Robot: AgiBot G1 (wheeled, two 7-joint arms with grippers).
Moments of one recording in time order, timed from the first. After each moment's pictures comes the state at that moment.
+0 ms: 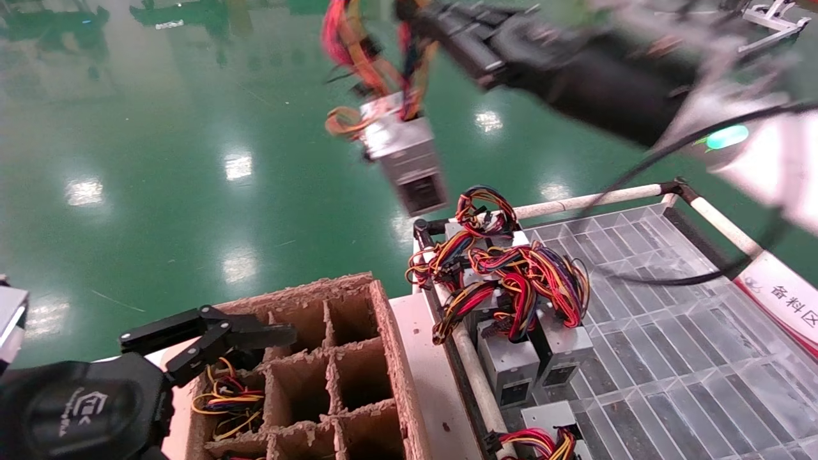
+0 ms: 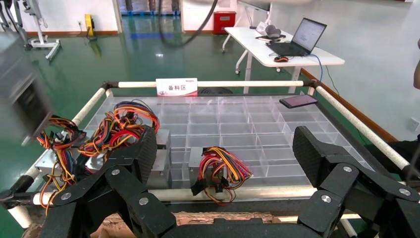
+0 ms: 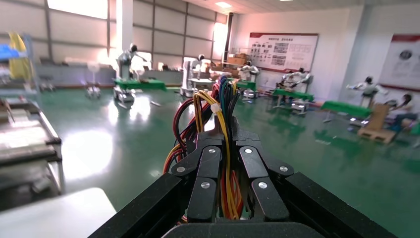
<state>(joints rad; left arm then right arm) -1.08 0.61 0.29 -1.28 0.72 1.49 -0.18 1.90 -1.11 -1.00 0.14 -0.37 -1.47 -0.29</state>
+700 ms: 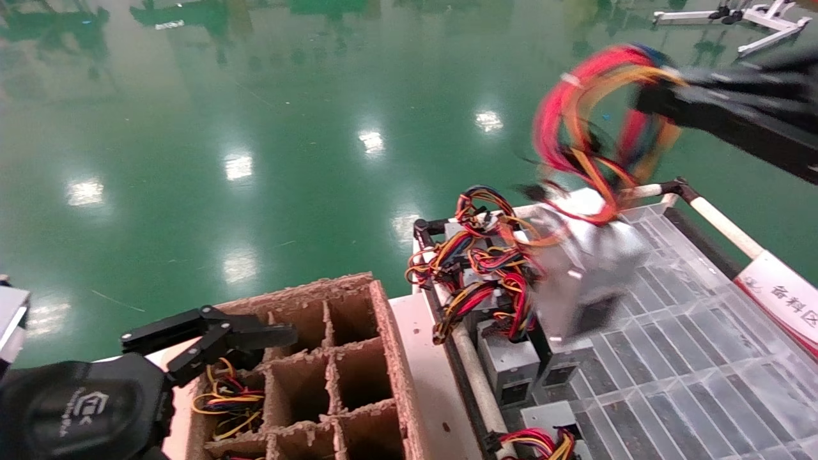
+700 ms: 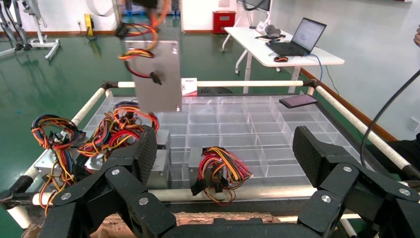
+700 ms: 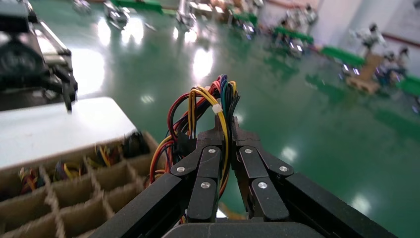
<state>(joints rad) -1.08 0.61 0.29 -1.28 0.72 1.49 -0.18 2.02 -0.54 -1.13 0.53 -0.47 -1.59 -0.10</state>
